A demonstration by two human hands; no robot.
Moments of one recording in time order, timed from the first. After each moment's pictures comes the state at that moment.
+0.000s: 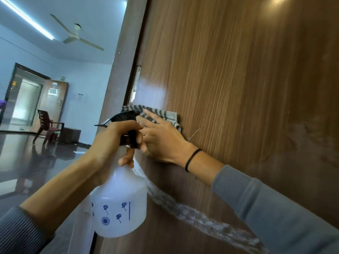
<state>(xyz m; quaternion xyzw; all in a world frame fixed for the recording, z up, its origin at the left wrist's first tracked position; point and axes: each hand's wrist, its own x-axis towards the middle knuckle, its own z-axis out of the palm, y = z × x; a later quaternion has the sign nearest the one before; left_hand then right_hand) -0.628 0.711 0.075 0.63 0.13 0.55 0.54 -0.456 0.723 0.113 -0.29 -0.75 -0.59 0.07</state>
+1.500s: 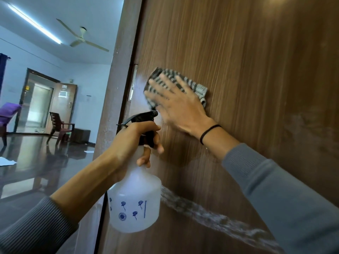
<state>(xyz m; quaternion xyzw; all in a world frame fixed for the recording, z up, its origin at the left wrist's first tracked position) -0.598 0.688 0.075 0.66 0.13 0.49 0.55 -0.425 0.694 0.175 -0.49 -0.59 -0.64 0.05</state>
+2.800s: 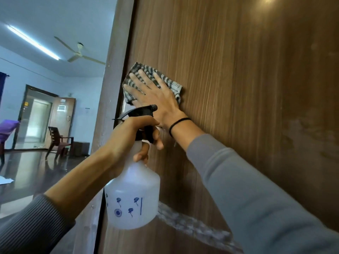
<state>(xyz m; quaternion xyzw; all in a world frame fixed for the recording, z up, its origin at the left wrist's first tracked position) -0.592 0.689 0.114 0.69 0.10 0.50 0.51 -0.457 0.756 0.214 -0.52 -0.56 -0.65 0.06</state>
